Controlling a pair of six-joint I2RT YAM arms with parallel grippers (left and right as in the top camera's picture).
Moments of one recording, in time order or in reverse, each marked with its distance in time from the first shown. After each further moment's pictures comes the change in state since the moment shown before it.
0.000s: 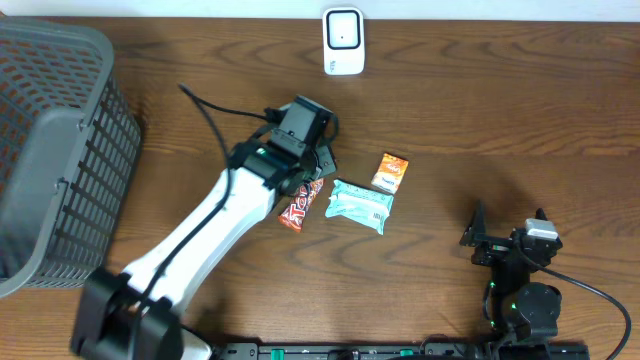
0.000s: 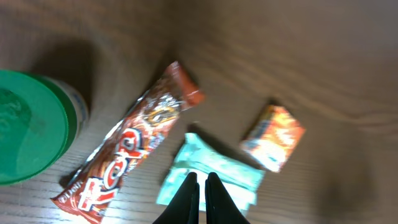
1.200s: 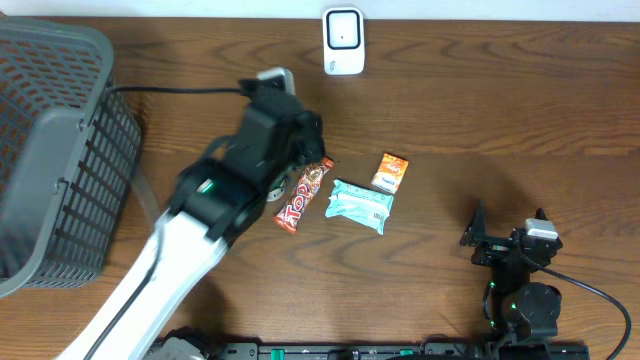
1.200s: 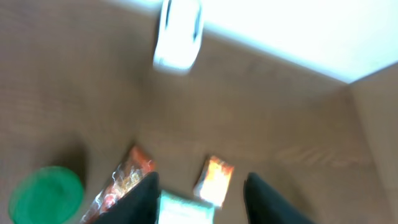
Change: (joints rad) left arm 0.000 -0.335 0.051 0.093 -0.111 0.196; right arm 0.000 0.000 0.000 0.000 0.000 0.000
